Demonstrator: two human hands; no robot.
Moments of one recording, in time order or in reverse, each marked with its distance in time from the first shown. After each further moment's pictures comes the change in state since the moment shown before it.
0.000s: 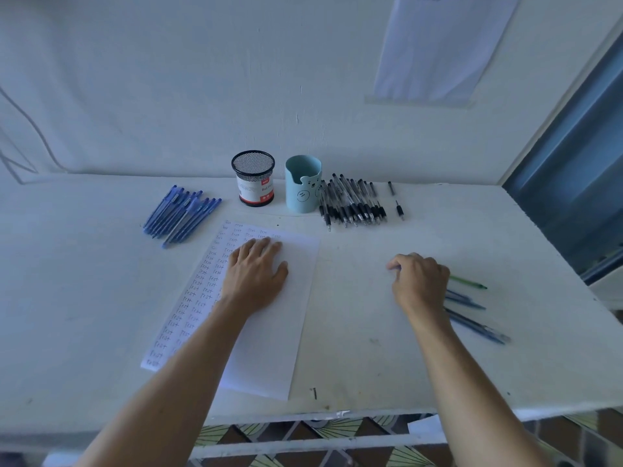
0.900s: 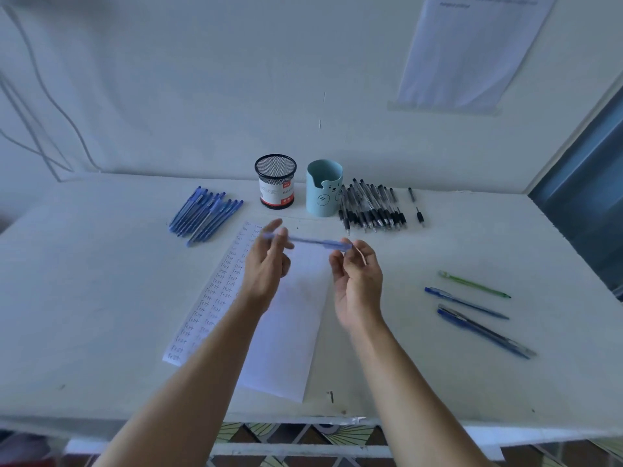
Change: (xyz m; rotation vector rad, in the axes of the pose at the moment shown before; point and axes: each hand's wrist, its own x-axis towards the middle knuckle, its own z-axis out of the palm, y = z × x) left_hand -0.012 0.017 -0.031 -1.277 0.243 -0.242; right_hand -0.040 -0.135 -0.012 2.176 -0.186 0.486
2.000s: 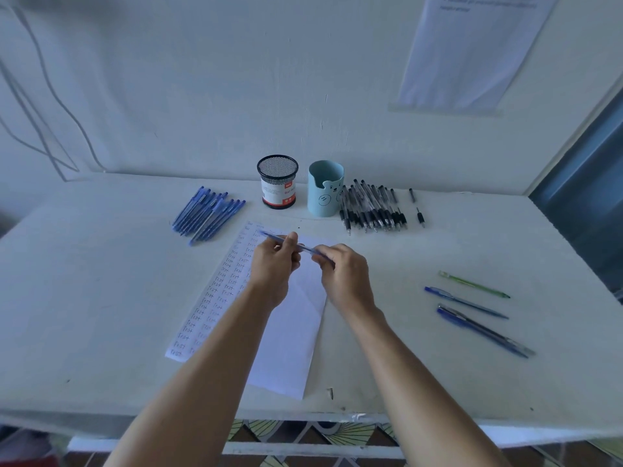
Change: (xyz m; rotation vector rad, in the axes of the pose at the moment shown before) left_hand 0.012 0.002 0.019 -0.236 0.083 -0.276; right_hand 0.026 0.011 -0.015 -1.505 -0.354 -0.681
